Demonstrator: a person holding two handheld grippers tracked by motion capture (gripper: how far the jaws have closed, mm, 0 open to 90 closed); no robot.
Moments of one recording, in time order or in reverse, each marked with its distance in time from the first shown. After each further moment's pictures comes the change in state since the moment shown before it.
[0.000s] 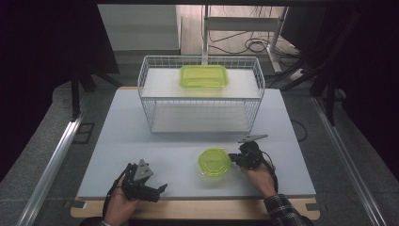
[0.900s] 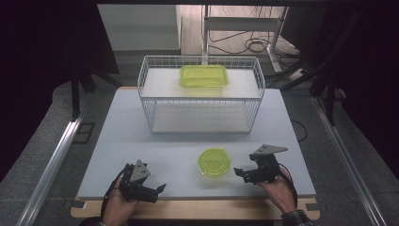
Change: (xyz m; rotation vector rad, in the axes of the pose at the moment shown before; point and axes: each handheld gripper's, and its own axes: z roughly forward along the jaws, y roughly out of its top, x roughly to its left) left arm 0.001 -0.003 -0.006 -0.028 -0.006 -0.012; right arm 0.003 -0.034 -0.046 -0.114 -0.002 -0.066
